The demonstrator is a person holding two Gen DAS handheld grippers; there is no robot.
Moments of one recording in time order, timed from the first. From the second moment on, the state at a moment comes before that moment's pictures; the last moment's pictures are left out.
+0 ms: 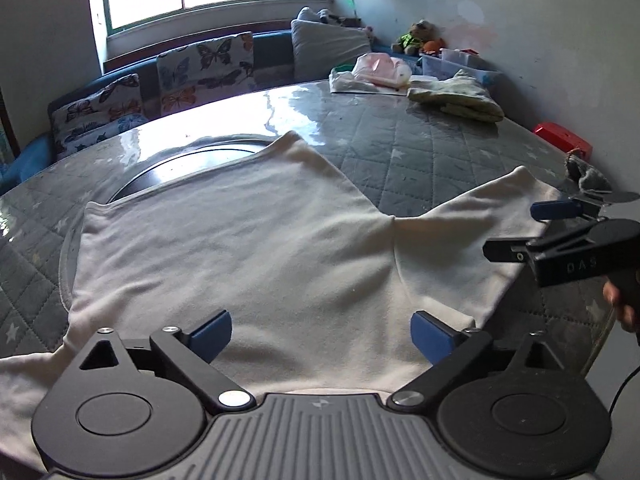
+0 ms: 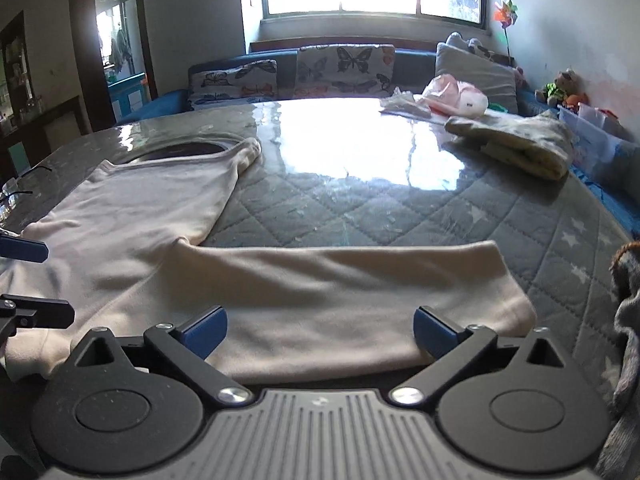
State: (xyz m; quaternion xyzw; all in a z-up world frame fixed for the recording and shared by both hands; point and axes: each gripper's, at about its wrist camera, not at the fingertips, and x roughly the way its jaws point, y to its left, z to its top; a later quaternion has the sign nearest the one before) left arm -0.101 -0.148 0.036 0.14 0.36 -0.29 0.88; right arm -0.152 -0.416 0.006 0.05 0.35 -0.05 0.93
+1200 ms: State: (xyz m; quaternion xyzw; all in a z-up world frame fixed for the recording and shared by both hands) left arm -0.082 -0.162 0.022 0.13 0.44 -0.25 0.85; right arm -0.145 -0.407 0.002 0.03 0.37 -0.07 0.93
